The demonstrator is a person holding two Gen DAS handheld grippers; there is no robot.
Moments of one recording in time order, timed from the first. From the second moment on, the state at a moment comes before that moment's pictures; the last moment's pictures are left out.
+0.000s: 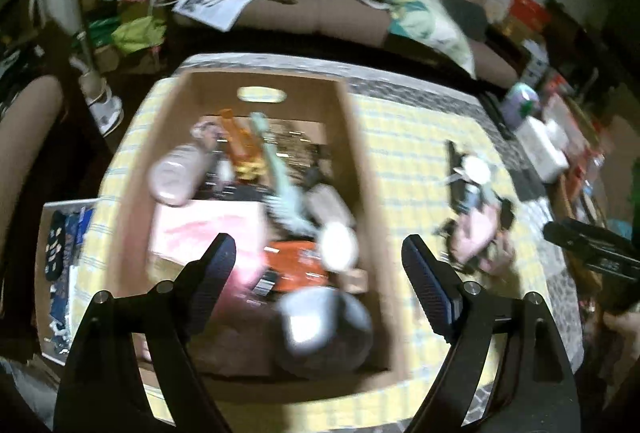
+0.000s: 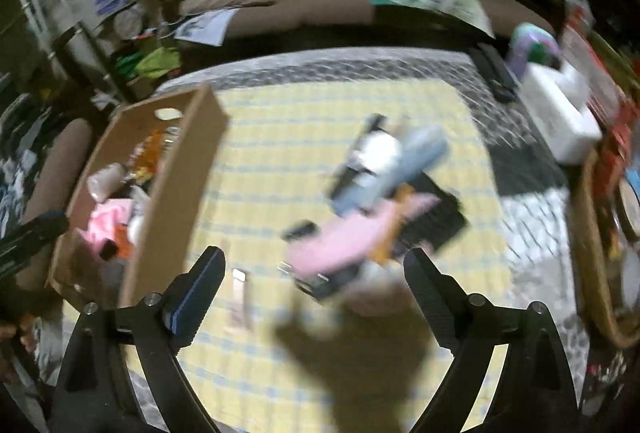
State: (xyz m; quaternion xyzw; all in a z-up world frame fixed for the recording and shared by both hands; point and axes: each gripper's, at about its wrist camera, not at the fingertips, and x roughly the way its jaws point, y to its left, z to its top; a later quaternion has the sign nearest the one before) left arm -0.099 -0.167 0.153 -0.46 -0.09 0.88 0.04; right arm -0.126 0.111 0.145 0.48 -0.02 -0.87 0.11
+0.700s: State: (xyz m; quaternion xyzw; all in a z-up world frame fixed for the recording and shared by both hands) left arm -0.086 0.002 0.056 -0.47 0.07 0.88 0.04; right arm -0.109 0.202 0.048 0.50 -0.14 -0.85 0.08
